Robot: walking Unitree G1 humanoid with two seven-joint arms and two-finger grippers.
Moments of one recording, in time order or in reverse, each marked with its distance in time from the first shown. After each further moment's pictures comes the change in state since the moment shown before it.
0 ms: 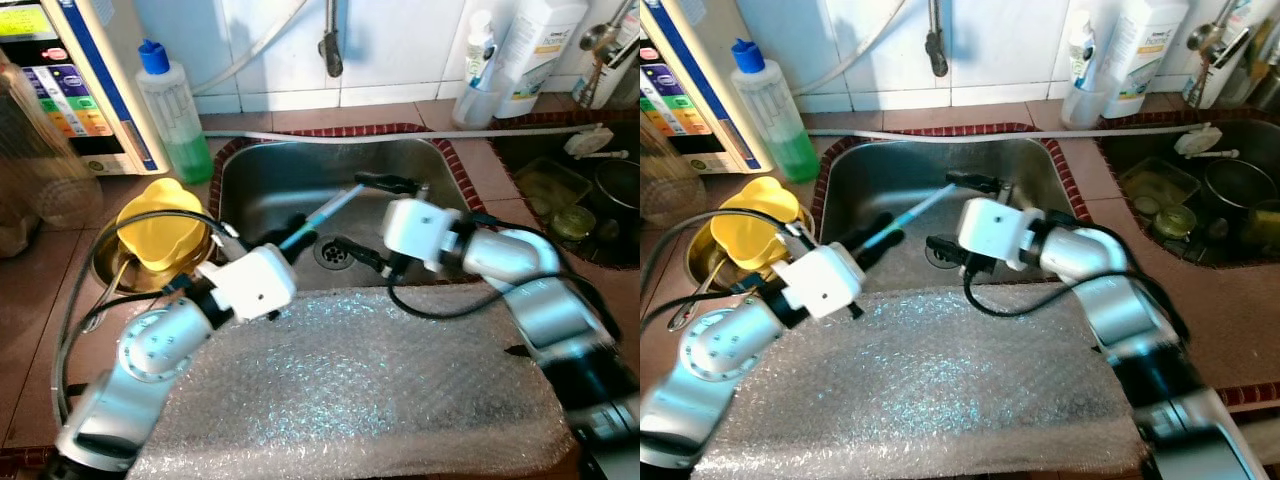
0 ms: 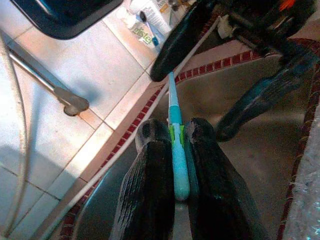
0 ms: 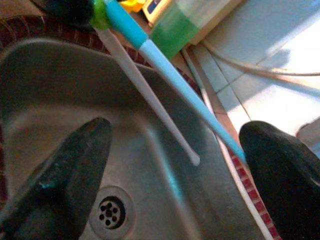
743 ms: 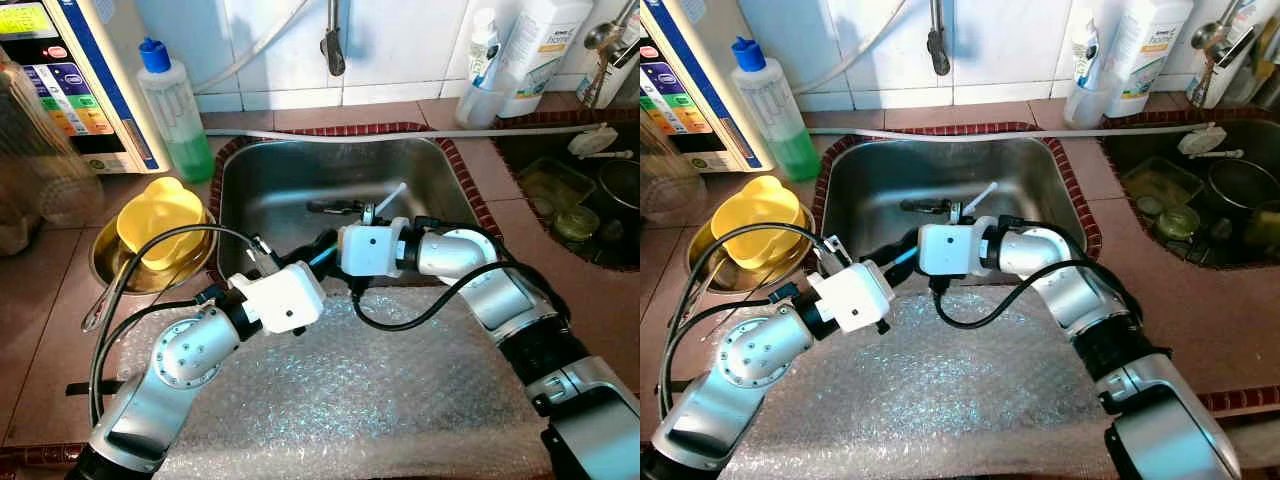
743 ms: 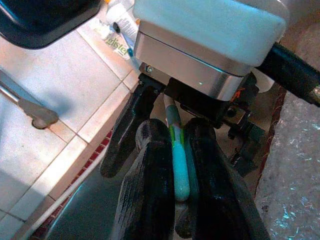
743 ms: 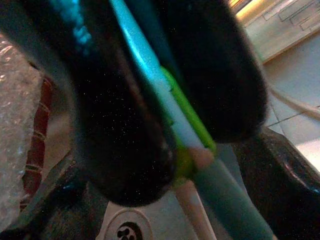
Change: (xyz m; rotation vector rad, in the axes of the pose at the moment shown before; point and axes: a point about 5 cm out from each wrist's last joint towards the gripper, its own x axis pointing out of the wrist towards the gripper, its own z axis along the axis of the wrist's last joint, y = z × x) left arm 0.013 -0.022 0.001 -0.023 -0.047 -0.063; right arm 0.033 0.021 0.002 -0.115 -0.063 0.207
